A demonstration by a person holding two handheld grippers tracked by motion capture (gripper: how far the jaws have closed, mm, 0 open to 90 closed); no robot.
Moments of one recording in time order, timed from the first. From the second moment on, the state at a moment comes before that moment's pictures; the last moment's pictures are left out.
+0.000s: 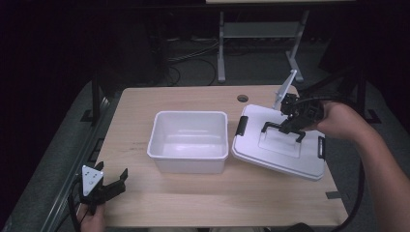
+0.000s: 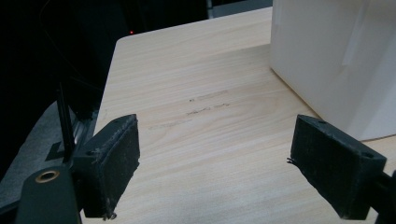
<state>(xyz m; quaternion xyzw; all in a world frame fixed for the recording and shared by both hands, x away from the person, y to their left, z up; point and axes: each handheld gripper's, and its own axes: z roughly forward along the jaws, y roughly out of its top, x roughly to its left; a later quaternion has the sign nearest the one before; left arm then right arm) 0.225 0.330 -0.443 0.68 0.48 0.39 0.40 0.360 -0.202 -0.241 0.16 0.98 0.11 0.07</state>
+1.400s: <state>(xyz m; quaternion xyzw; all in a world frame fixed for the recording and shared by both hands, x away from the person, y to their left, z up) 0.225 0.331 -0.442 0.68 0.48 0.39 0.40 0.380 -0.087 -0.215 0.07 0.99 0.11 0.07</state>
